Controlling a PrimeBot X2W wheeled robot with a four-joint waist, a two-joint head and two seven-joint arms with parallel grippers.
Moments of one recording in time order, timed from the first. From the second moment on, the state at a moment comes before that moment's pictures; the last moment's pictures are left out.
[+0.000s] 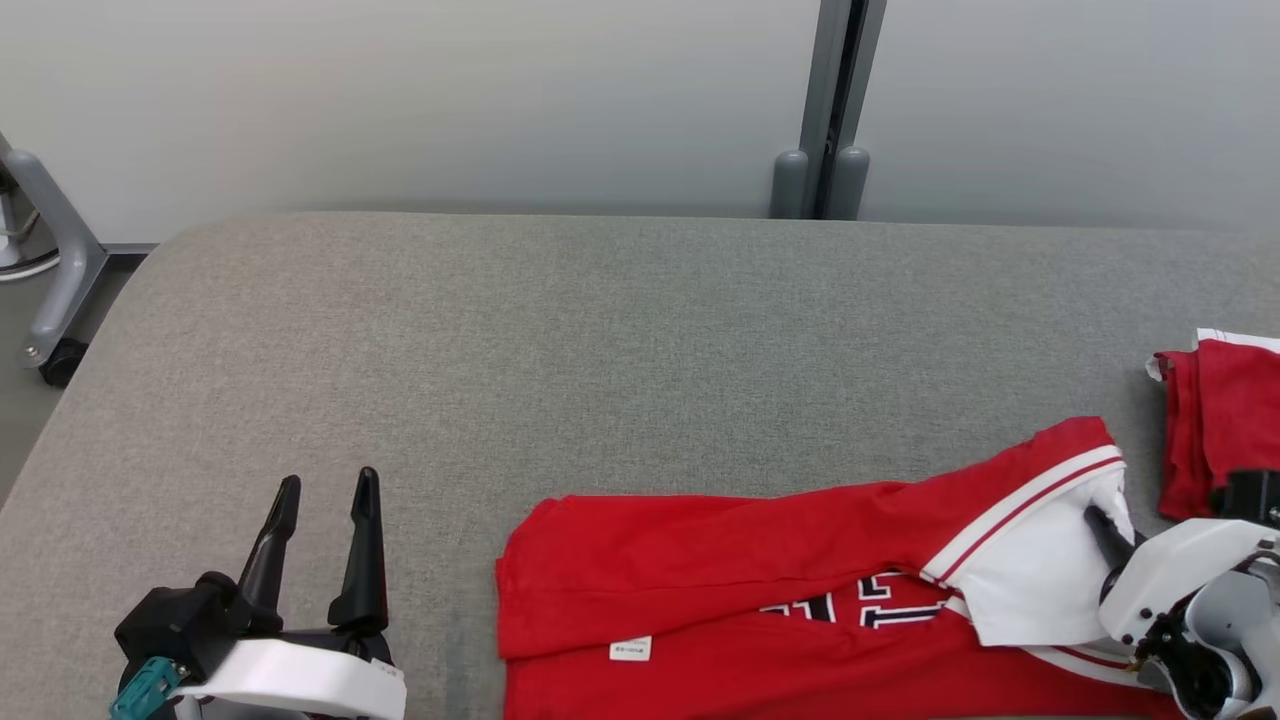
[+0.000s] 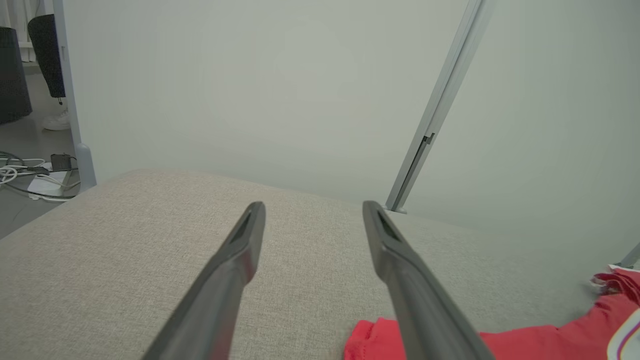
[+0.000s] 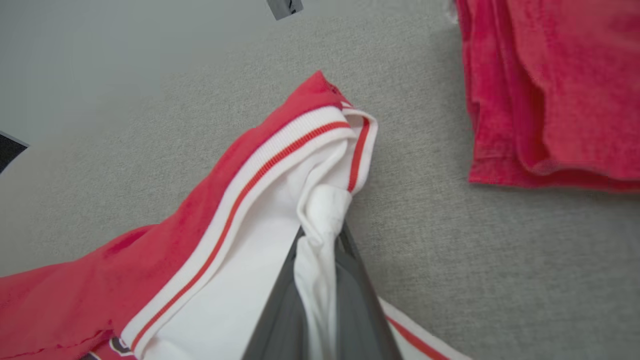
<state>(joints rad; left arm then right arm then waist) 0.00 0.27 -0.29 0.05 -0.62 0.17 -0.26 -0.37 -0.32 0.28 0.78 0.81 0.13 0.09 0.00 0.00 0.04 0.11</state>
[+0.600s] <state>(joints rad) 0.01 0.27 -0.29 0.06 -0.62 0.16 -0.26 -0.30 -0.29 0.23 0.37 0.74 0.13 0.19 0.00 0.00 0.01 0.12</state>
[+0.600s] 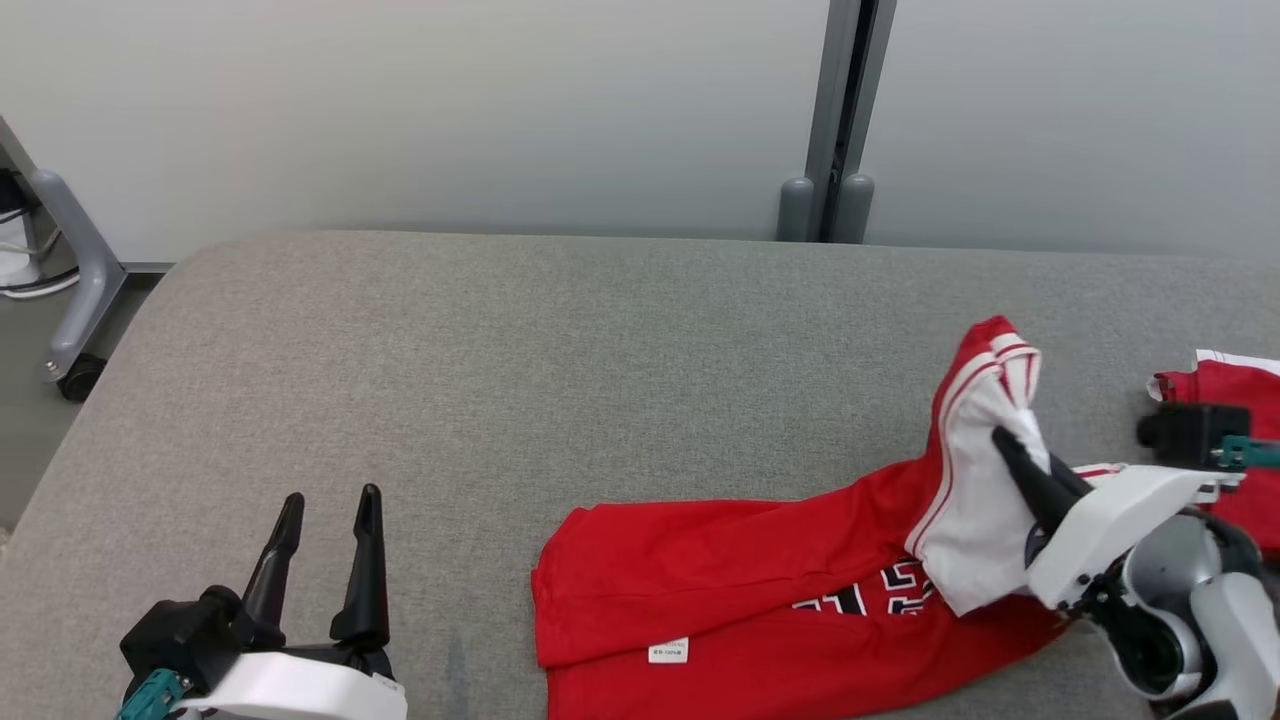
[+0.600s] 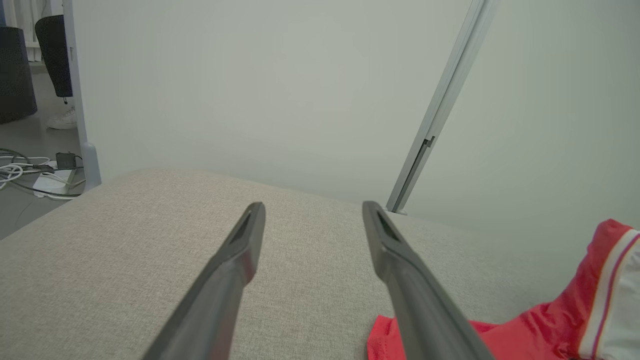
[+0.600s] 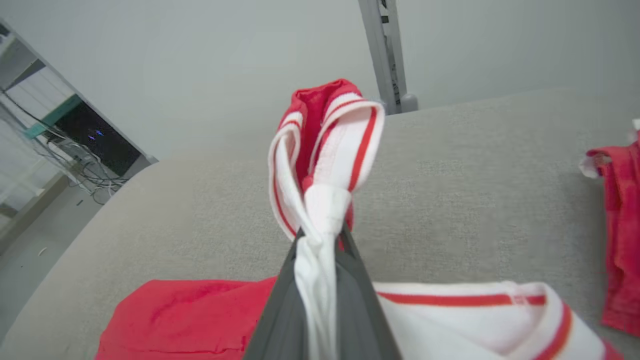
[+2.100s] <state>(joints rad) -0.02 0.25 -0.30 0.11 -0.63 0.14 -0.26 -0.39 -0.05 0.59 0.43 0.91 0.13 0.09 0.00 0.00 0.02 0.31</state>
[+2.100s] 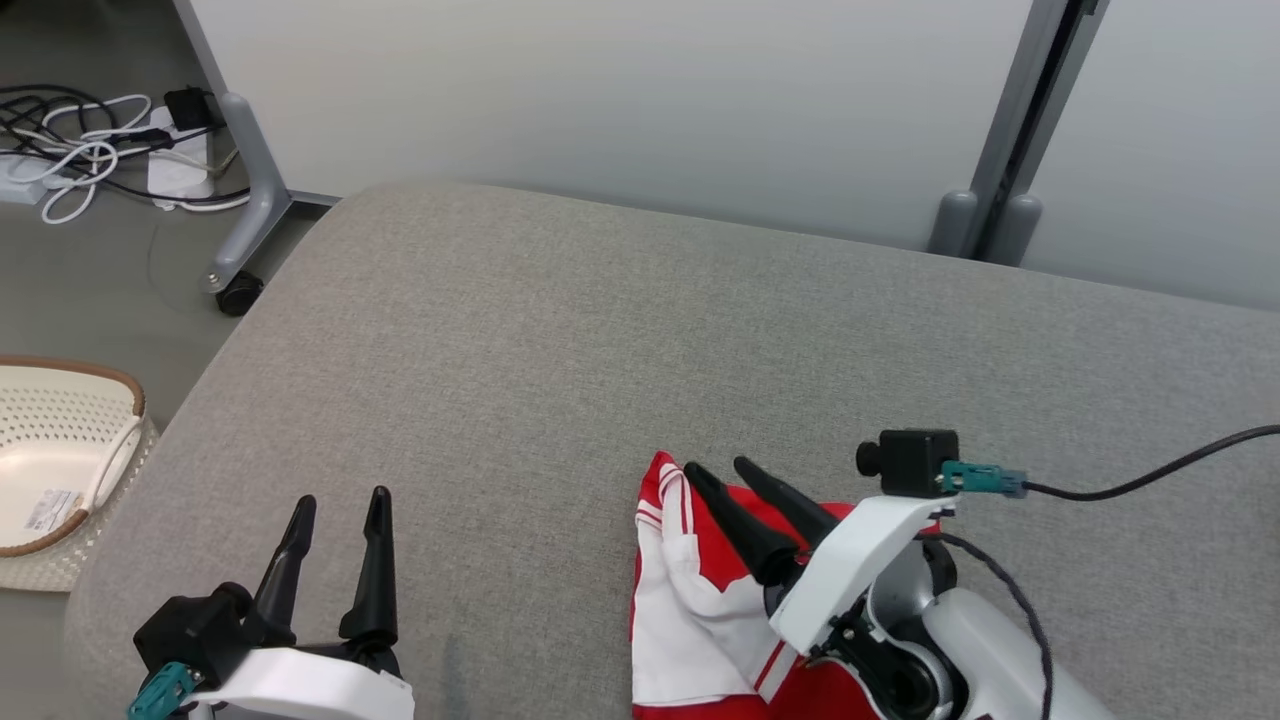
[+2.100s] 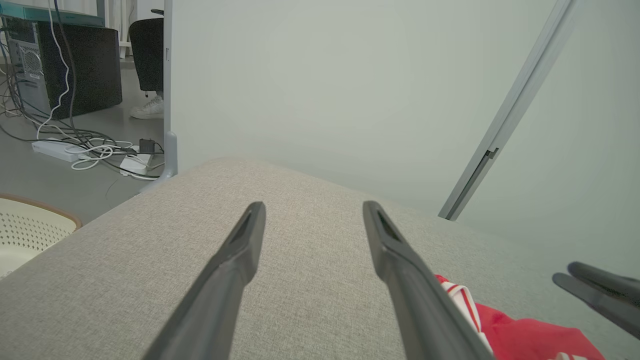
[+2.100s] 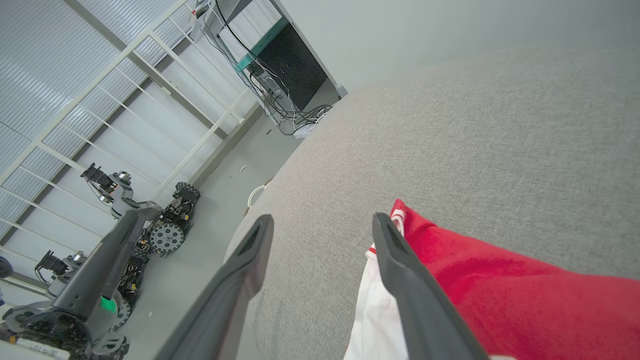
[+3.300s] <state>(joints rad) 0.03 0.25 -0.29 0.08 -0.62 0.14 -0.26 -0.20 -0.07 0.53 0.57 0.51 0.13 0.02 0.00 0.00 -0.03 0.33</state>
